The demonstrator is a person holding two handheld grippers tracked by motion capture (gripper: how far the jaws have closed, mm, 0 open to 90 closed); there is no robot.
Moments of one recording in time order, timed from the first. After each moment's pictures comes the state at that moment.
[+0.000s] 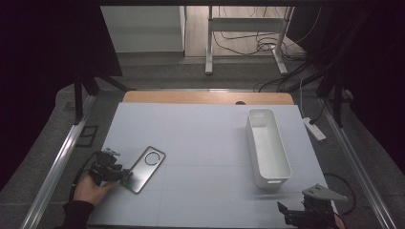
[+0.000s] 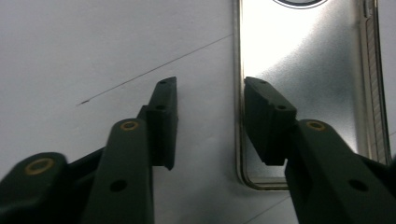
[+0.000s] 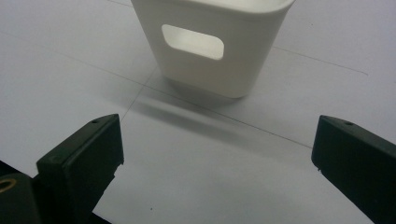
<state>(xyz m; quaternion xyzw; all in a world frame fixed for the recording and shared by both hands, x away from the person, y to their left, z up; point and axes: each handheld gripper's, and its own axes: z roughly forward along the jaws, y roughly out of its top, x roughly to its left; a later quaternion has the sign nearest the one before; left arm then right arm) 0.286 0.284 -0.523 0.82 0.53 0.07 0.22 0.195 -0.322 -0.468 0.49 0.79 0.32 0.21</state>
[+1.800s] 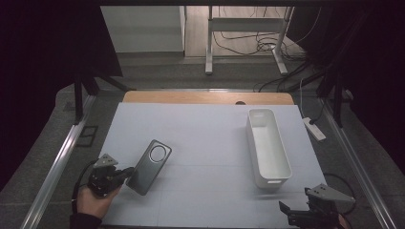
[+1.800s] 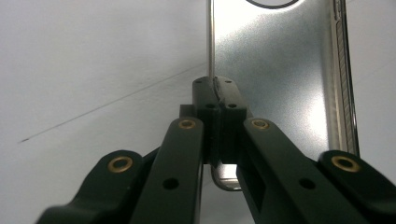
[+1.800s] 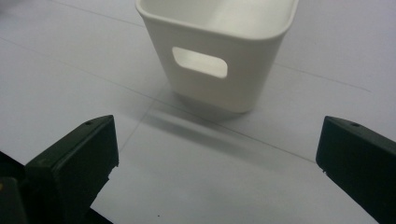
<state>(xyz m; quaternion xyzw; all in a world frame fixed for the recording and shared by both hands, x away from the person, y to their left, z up) 0.231 0.256 -0.491 0.78 0.49 0.12 0.36 0.193 -0.328 -0.460 0.47 0.78 0.36 0.20</state>
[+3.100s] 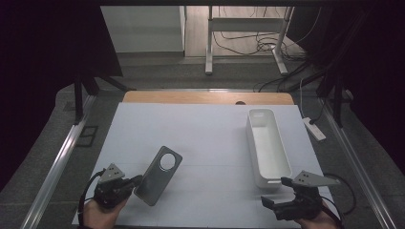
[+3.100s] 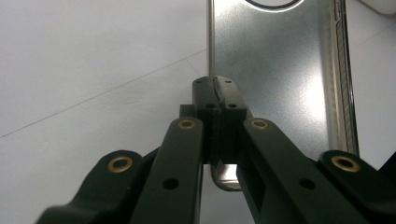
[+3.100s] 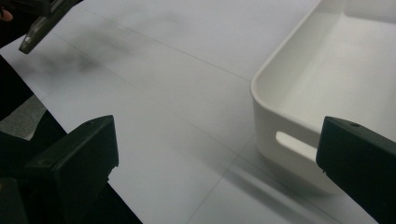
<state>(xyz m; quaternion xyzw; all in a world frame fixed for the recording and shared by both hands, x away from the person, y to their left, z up) 0.203 0.224 -0.483 0.78 0.46 0.13 0.39 0.216 -0.287 -0.435 0.39 0.81 0.43 0.11</state>
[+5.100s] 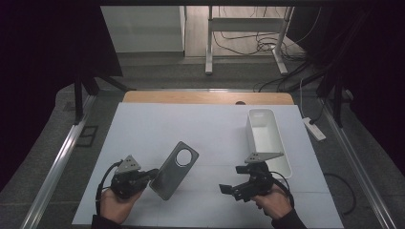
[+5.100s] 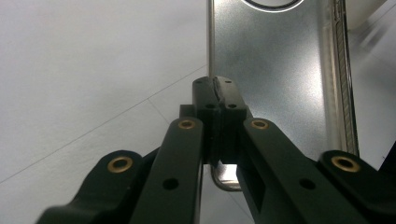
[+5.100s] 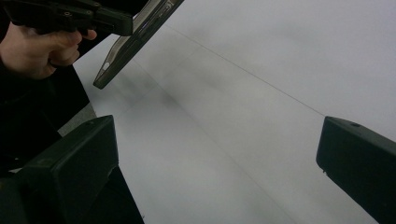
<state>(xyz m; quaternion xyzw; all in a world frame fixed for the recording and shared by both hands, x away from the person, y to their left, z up) 0.229 0.194 -0.478 0.80 0.42 0.11 0.42 0.269 -0.189 -0.448 0.35 0.83 0.44 -0.02</state>
